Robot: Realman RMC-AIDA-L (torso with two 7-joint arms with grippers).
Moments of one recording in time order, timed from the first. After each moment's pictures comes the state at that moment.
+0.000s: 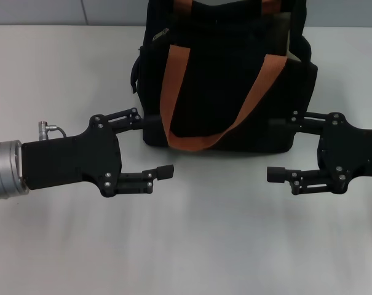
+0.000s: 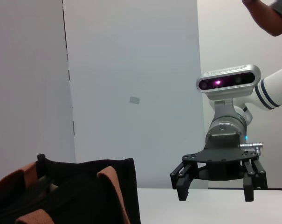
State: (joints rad) left arm -0.47 -2.07 0.67 0.54 1.89 1.81 -0.89; right arm 0.52 2.06 -0.64 -0.66 -1.99 -1.86 1.14
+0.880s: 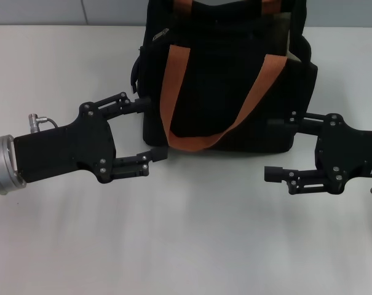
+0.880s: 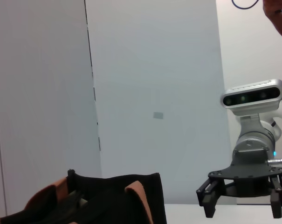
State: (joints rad) left arm -0.46 -2.07 0.62 0.51 1.85 1.79 -0.84; right arm 0.51 2.07 -0.63 -0.65 -1.99 -1.85 1.14
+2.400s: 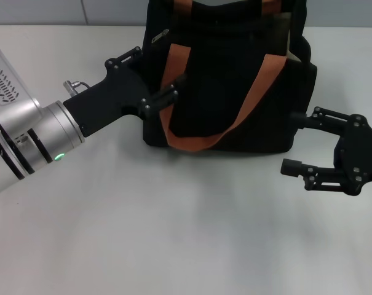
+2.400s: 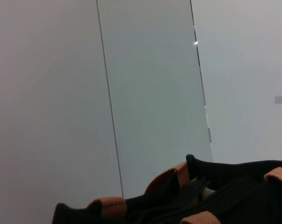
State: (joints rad) left arm -0.62 -2.08 0.60 0.12 1.56 1.39 -0.51; right arm 0.43 2.08 -0.61 -0.65 -1.89 -1.86 1.10
